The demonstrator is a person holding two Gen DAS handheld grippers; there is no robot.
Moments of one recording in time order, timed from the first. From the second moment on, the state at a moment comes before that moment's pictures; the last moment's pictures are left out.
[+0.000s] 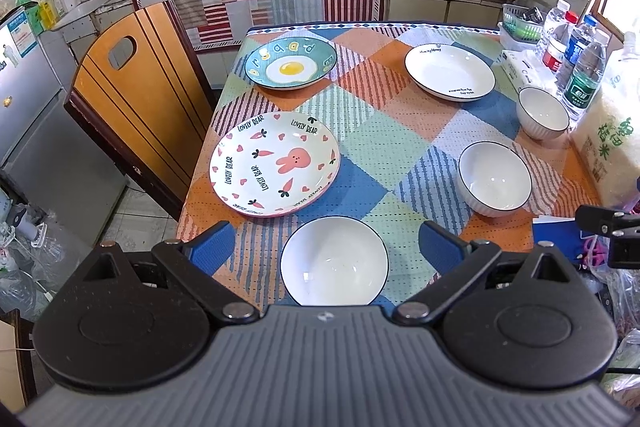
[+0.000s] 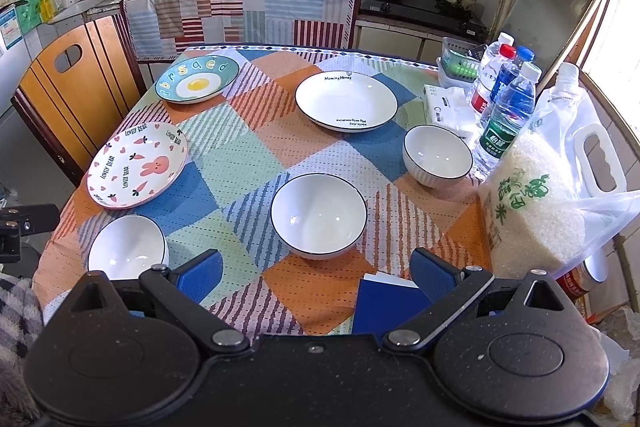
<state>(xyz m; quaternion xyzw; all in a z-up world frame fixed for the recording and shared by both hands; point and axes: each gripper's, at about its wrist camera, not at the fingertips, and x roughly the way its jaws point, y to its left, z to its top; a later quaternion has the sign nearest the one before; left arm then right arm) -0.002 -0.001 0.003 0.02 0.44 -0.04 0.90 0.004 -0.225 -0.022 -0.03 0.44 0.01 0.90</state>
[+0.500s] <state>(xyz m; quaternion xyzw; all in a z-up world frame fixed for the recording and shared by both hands) 0.032 -0.015 0.003 0.06 0.45 -0.02 0.89 0.035 -0.229 -0.018 -0.03 0.43 0.01 0.90</state>
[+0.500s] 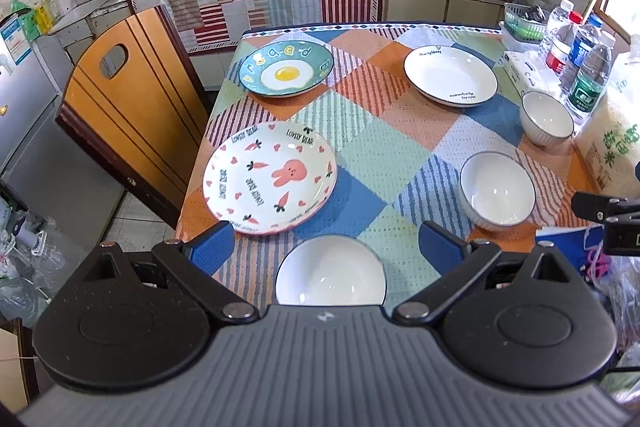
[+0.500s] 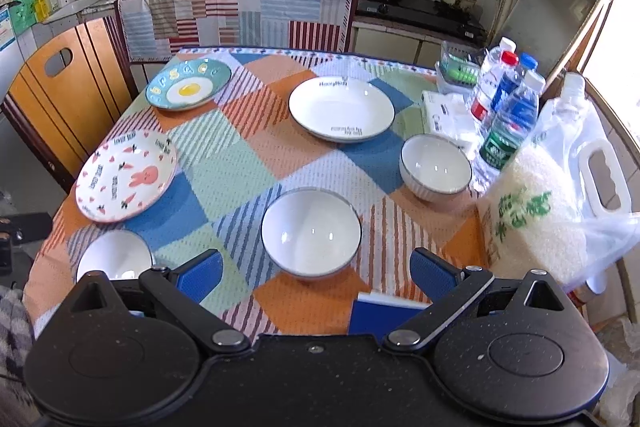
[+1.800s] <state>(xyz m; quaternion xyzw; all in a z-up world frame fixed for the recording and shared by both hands) 0.331 -0.140 -0.137 -0.08 0.41 -0.08 0.91 0.352 -0.372 -0.160 0.11 0.39 0.09 0.91</state>
